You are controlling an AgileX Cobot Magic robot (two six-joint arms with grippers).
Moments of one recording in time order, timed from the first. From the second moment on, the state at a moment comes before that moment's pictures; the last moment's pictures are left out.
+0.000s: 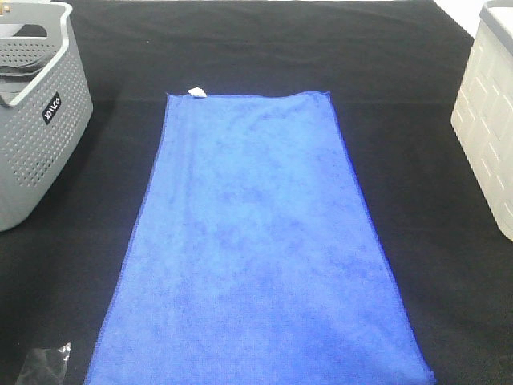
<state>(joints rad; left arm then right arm) 0.06 0.90 -1.09 0.04 0.95 0.03 0.12 0.81 -1.11 0.00 1.19 0.04</state>
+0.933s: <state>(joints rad) 0.06 -0.01 -0.65 0.00 1.18 0.05 0.12 0.03 -0.52 -0.03 1.03 -0.04</state>
